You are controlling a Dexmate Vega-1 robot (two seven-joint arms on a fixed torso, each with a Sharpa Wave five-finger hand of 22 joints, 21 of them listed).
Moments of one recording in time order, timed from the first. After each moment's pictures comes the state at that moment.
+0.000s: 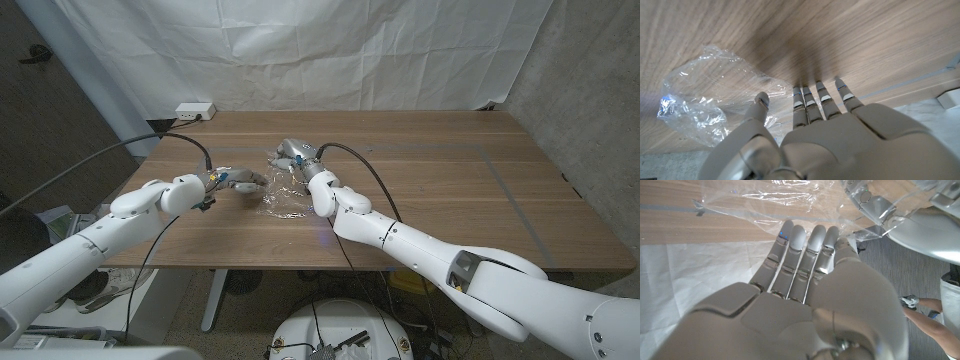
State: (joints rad) left arm 0.93 0.99 0.41 -1.68 0.54 0.00 -0.25; left_hand 0.24 0.12 0.58 -0.11 0.17 0.42 0.00 0.17 0.17 0.32 -0.07 0.21 0.19 0.28 -0.04 0.22 0.19 0.04 0.13 0.40 0.20; right arm -0.52 -0.10 -1.02 -1.30 -0.56 -0.32 -0.30; right_hand 1.12 0.16 0.14 -0.12 0.25 1.05 0.00 0.50 0.29 0.90 -0.04 0.97 0.57 0.81 -0.09 1.22 0.89 0.62 0.01 0.63 0.21
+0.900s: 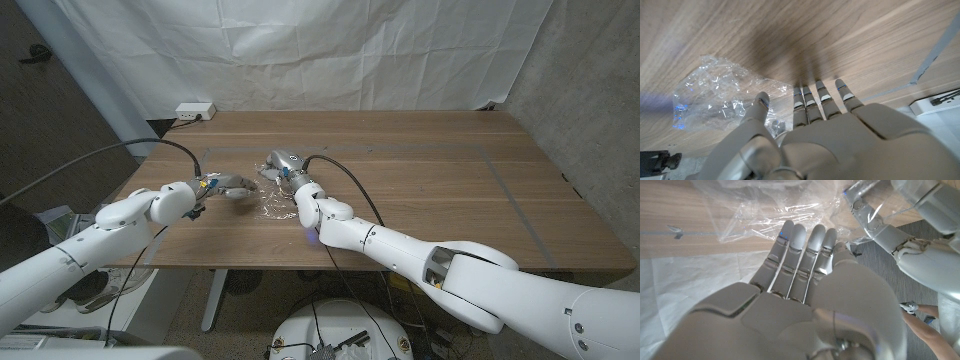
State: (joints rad) left arm 1.08 1.07 0.32 -1.82 0.49 0.14 -0.22; left_hand 0.24 0.12 0.59 -0.11 0.17 0.40 -0.02 0.18 0.18 0.32 -0.07 0.21 0.19 0.28 -0.04 0.22 0.19 0.04 0.13 0.40 0.20; right arm -0.48 0.01 -1.09 -1.07 -0.52 -0.24 -0.39; right_hand 1.03 0.19 0.14 -0.03 0.22 0.93 0.01 0.41 0.24 0.82 0.00 0.90 0.48 0.81 -0.09 1.18 0.85 0.60 0.03 0.67 0.21
